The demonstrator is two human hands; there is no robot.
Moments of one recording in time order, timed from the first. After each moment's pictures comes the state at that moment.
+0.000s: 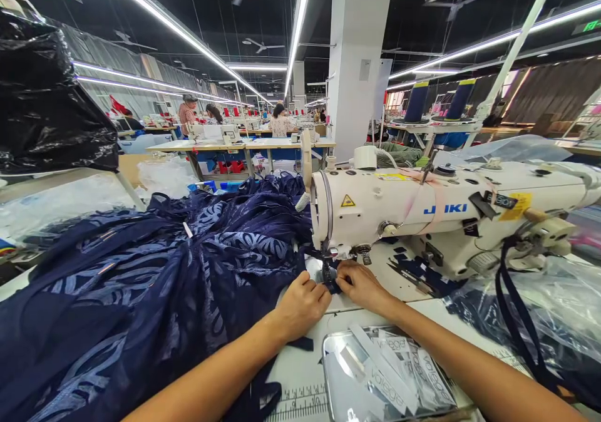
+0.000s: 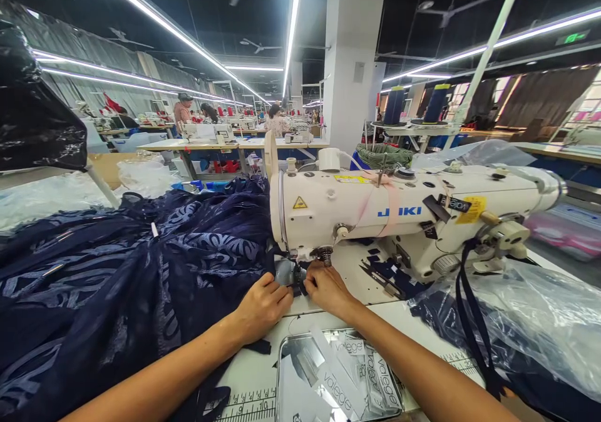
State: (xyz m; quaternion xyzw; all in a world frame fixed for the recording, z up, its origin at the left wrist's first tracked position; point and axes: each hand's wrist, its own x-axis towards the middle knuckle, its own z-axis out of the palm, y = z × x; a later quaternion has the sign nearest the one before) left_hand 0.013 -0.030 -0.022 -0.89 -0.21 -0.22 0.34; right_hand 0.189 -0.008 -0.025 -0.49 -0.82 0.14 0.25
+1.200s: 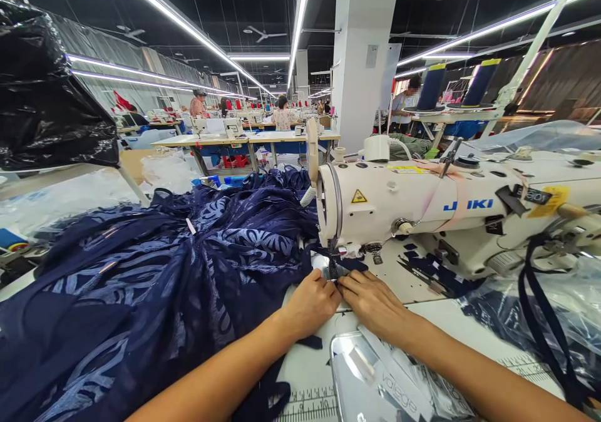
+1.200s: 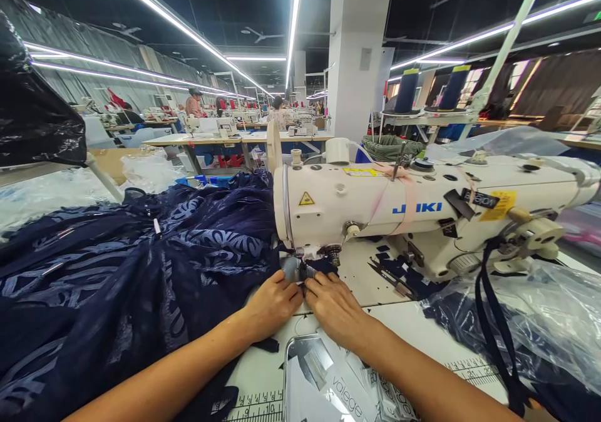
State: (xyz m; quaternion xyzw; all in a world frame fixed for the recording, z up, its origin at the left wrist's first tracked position) left_hand 0.021 -0.027 -0.021 -0.92 -0.23 -0.13 0.28; right_hand 0.190 -0.044 -0.027 -0.35 -0.91 -0.16 0.16
